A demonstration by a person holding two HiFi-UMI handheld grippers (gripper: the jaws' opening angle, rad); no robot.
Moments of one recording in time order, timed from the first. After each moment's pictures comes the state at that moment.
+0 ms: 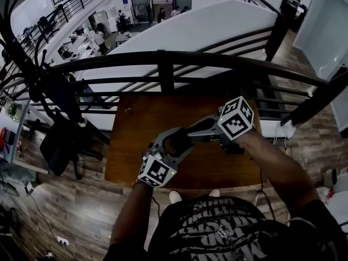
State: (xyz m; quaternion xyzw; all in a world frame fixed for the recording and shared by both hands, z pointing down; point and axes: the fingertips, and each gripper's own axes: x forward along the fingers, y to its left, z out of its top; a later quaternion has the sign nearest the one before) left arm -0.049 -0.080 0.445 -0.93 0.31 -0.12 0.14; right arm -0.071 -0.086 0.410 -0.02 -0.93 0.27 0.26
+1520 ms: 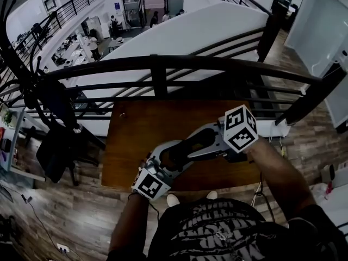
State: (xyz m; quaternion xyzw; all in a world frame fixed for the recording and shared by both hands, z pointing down) left arm -0.029 -0.028 0.402 -0.95 0.25 -0.06 0.19; right arm -0.058 -0.026 0.378 -0.10 -0.94 0.22 0.24
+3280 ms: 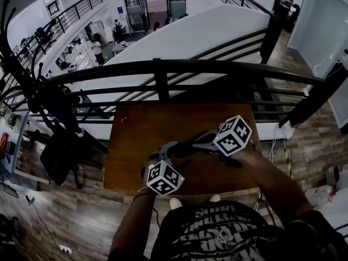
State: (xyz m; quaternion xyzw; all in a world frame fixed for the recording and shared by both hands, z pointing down) left arm -0.021 -0.068 0.503 -0.90 0.28 -0.33 0.07; right arm -0.021 -0.081 0.454 0.08 -0.91 0.26 0.31
